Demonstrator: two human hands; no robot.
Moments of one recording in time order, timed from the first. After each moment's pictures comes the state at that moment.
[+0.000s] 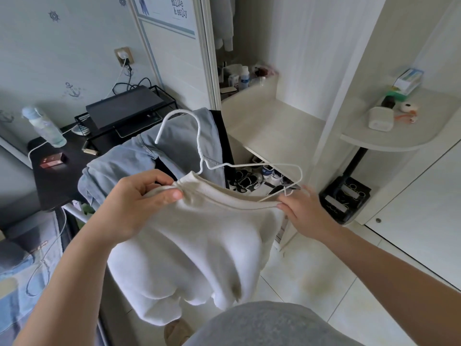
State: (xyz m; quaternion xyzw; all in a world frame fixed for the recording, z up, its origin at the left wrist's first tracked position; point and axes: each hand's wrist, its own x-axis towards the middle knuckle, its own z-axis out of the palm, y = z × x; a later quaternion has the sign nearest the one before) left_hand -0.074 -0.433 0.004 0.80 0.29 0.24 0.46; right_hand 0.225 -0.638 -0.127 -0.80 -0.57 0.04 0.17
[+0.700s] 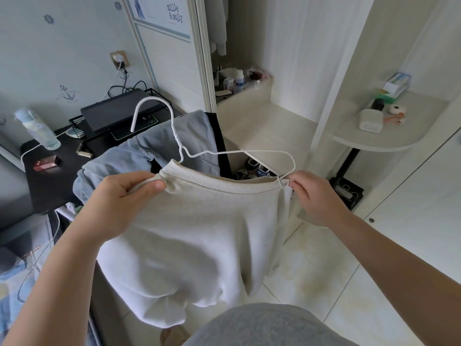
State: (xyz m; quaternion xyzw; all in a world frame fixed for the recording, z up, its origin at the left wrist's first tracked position) left_hand -0.087 -0.425 0.005 0.84 0.31 0.26 0.35; right_hand 0.229 -0.653 -0.069 -0.78 -0.53 0.01 0.33
